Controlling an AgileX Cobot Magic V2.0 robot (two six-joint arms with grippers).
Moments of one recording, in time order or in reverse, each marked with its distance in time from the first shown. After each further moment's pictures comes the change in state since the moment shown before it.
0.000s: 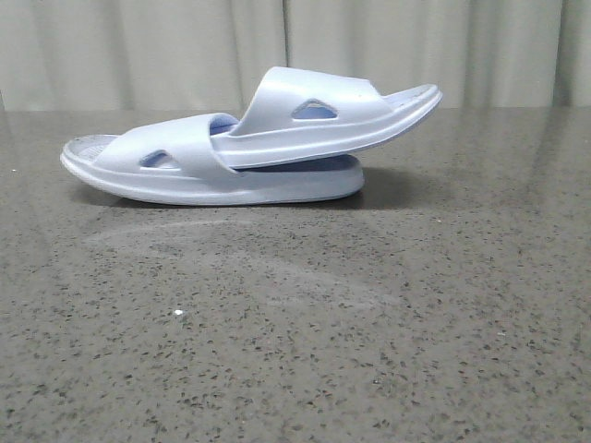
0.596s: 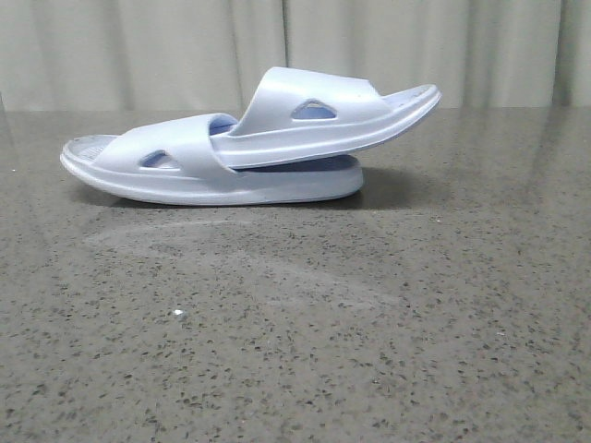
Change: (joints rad) left arm 0.000 0.000 0.000 0.000 0.000 0.000; right arm 0.005 -0.239 0.229 -1.071 -0.268 1.011
